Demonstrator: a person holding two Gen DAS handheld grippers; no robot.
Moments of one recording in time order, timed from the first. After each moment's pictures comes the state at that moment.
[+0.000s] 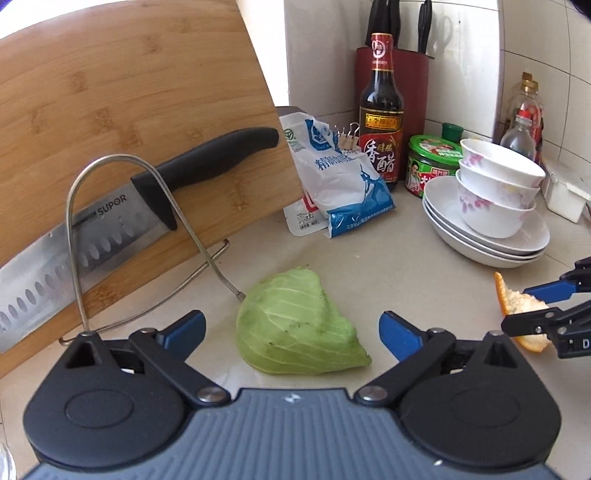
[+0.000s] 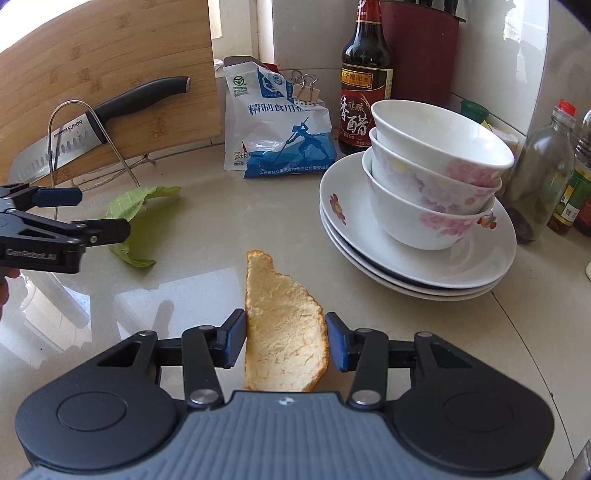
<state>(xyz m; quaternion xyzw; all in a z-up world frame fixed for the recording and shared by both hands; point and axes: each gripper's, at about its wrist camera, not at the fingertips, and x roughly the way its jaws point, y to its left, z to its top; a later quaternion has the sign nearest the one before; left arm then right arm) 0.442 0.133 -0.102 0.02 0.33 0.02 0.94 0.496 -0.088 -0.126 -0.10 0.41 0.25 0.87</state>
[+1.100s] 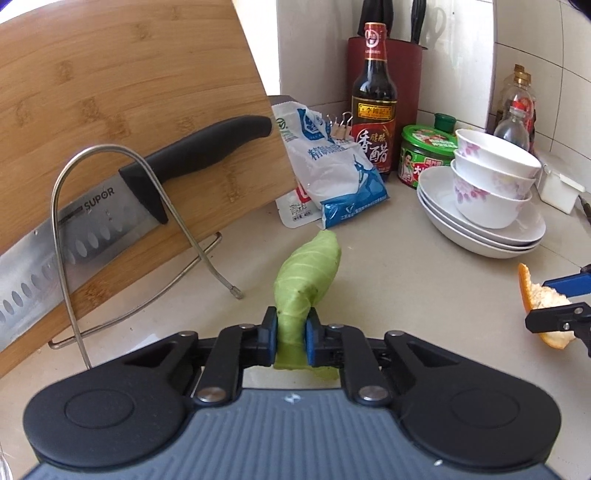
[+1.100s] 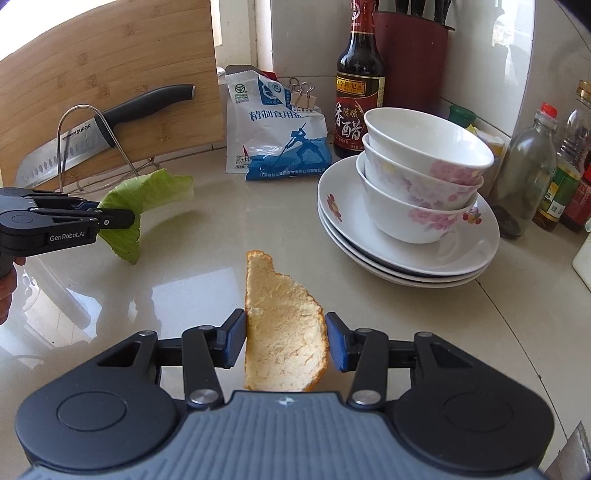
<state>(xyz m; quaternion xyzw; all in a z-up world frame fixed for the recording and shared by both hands) 0.446 0.131 -0.103 0.02 0.34 0.00 0.94 0.475 -0.095 -0.111 -0.09 0.41 0.24 0.88</state>
